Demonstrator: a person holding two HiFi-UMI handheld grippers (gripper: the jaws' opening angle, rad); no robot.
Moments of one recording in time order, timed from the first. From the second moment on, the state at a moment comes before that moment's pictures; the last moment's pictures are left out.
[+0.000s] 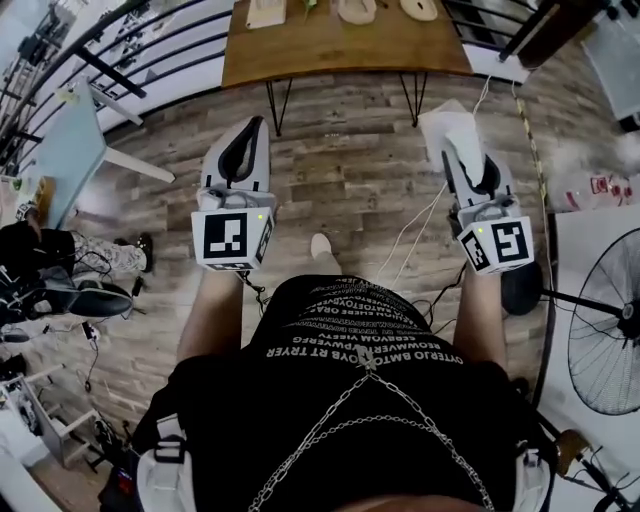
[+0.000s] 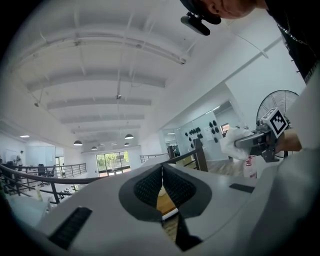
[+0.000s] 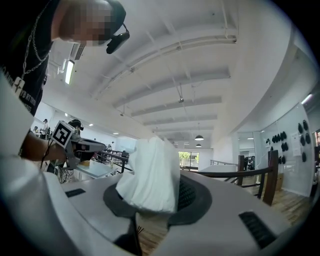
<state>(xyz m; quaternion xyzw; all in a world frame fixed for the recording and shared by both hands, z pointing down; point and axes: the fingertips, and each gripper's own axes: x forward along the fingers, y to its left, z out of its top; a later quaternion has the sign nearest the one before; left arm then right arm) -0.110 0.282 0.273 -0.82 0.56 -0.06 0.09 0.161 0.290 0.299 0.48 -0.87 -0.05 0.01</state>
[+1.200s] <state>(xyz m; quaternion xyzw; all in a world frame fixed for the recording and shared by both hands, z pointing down) -0.167 0.118 0.314 -0.84 0.53 -0.09 0.05 0.126 0.158 0.290 0.54 -0.84 -0.06 0.05</state>
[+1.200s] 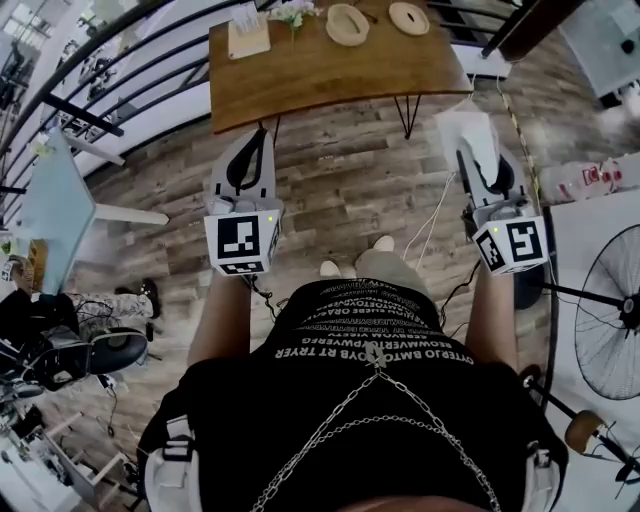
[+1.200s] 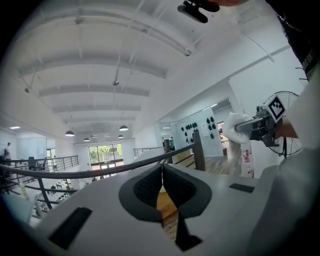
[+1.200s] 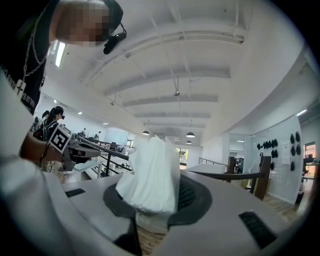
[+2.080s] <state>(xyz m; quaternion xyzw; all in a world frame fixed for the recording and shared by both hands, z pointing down) -0.124 -0.001 0.314 -0.81 0.58 -0.11 0.05 0.169 0.003 0.313 0.48 -0.87 -0.04 0.04</state>
